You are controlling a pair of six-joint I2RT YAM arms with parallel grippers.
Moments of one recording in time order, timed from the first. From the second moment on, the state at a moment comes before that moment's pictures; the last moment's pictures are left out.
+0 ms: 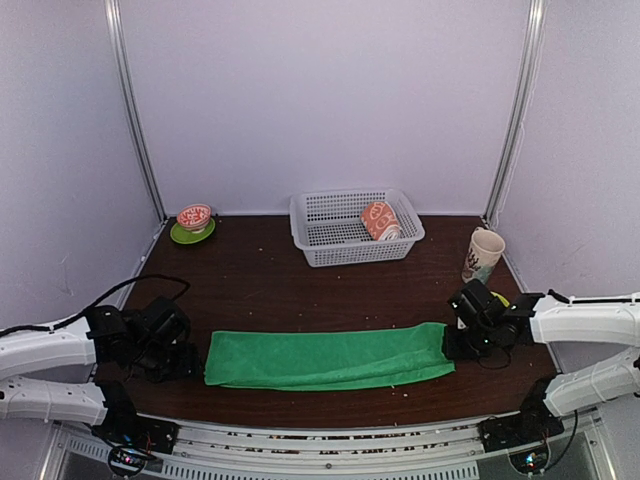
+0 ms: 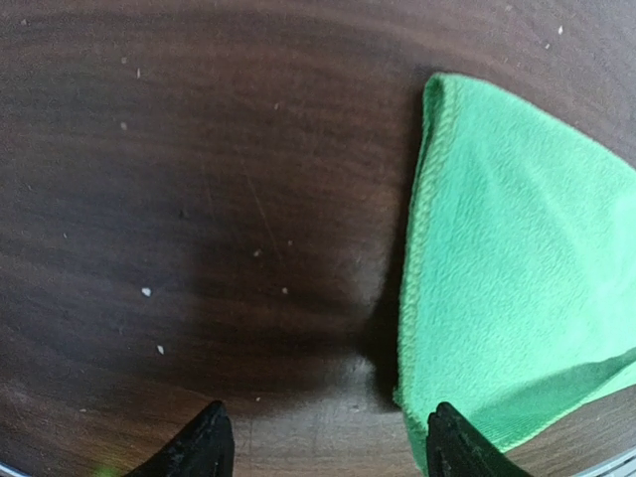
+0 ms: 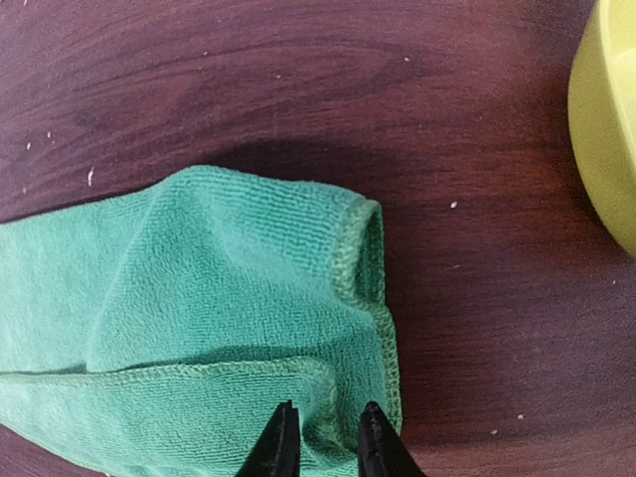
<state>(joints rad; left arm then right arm) -0.80 0.89 0.46 -0.78 -0.17 -0.99 0.69 1.17 0.51 -0.48 0.18 0.73</state>
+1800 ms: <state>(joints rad) -0.78 0.92 0.59 -0.65 -0.09 -0.97 0.67 1.01 0.62 -0.54 0.21 0.70</state>
